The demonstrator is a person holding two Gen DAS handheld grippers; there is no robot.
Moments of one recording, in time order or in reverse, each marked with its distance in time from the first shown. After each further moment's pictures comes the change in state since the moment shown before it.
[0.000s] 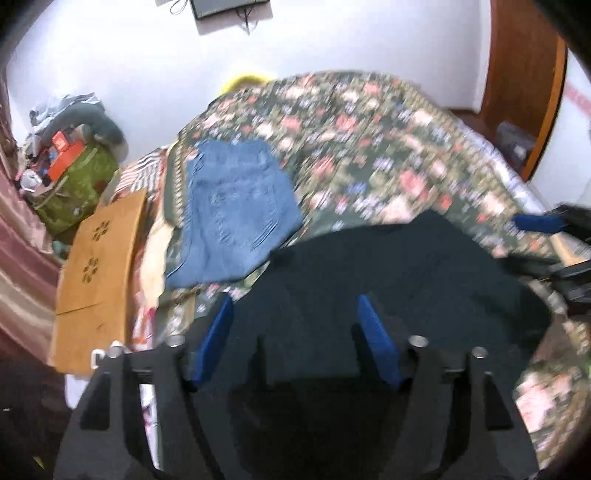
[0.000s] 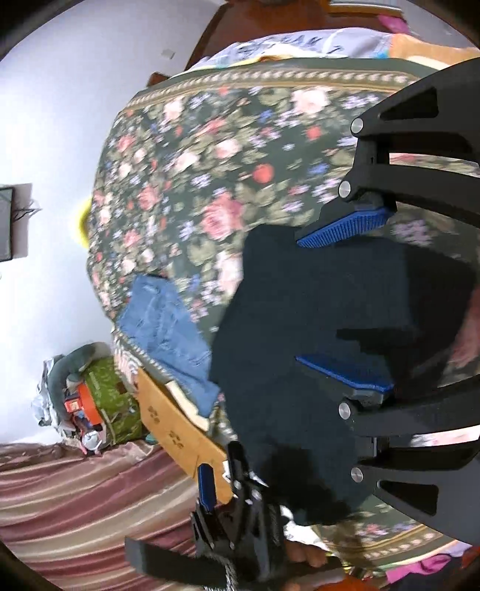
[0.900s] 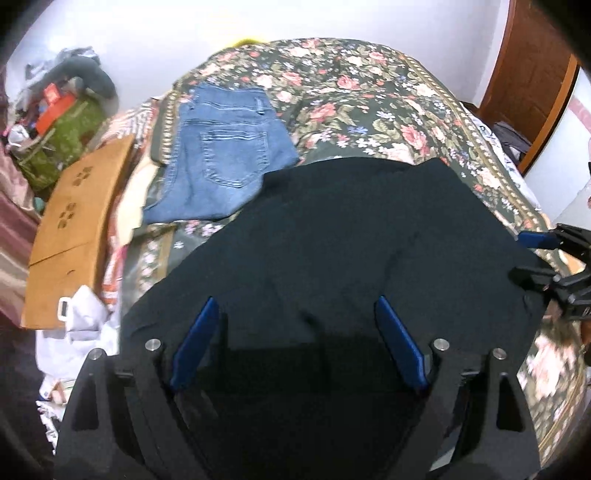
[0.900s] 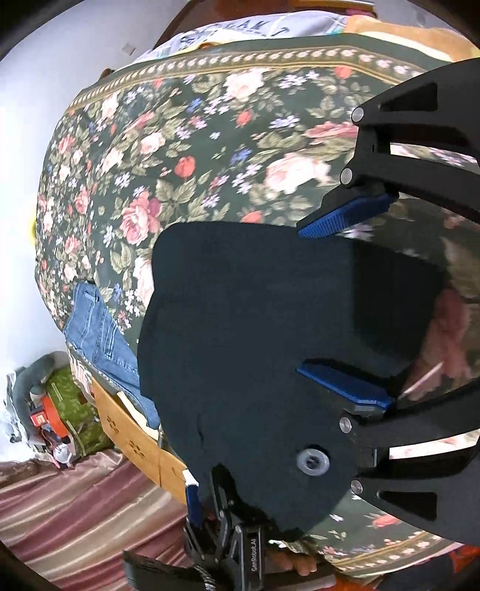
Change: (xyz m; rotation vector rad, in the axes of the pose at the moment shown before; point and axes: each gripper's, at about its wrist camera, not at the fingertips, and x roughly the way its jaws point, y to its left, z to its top) left arm 0.017 0.009 -0.059 -0.073 0.117 -0.035; right arm 0.018 -0.013 -0.056 0.063 0.173 0.012
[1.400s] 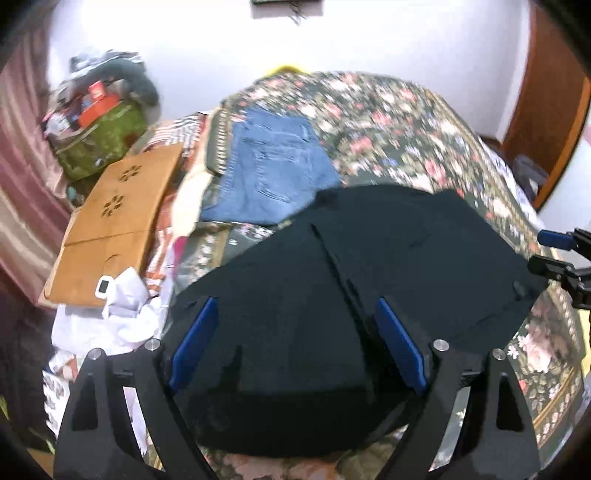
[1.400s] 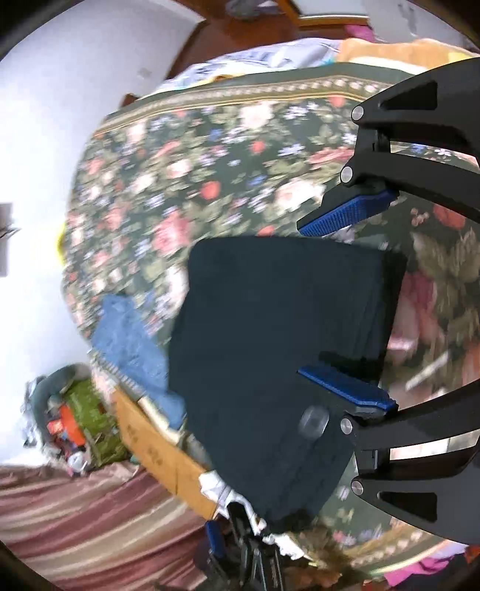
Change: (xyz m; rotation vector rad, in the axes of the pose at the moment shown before) left arm -0.062 0.032 -0.031 -0.129 -0.125 0.076; right arm -0.039 0.032 0.005 -0.024 -0.111 -0.095
